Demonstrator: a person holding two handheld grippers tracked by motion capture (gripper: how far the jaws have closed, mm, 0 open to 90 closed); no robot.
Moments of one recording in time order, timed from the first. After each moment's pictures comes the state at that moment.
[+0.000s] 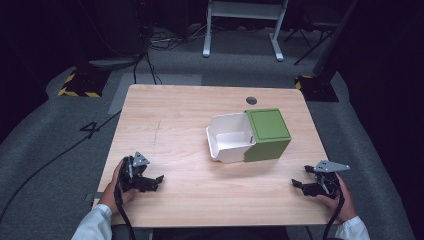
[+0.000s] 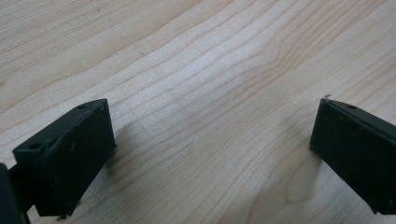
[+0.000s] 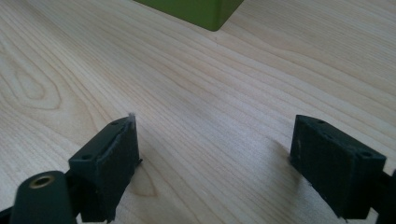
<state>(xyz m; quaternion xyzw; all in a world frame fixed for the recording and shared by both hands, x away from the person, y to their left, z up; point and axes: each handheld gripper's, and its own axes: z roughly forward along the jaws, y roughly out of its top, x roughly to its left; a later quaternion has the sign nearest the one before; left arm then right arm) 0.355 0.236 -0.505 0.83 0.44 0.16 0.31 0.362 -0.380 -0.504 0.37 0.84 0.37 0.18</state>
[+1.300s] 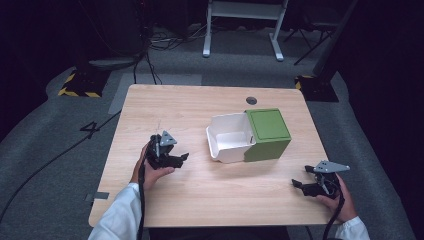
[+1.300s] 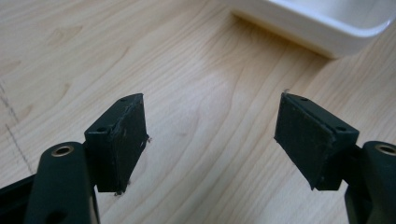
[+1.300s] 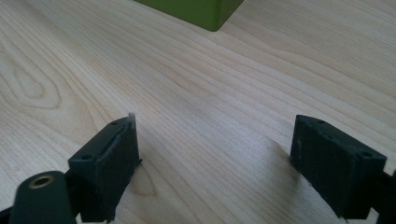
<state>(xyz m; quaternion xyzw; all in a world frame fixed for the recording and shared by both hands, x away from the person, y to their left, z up) 0.407 0.158 -0.459 0.83 0.37 0.17 0.37 0.361 -0.380 -0.504 0.37 0.84 0.36 0.18</state>
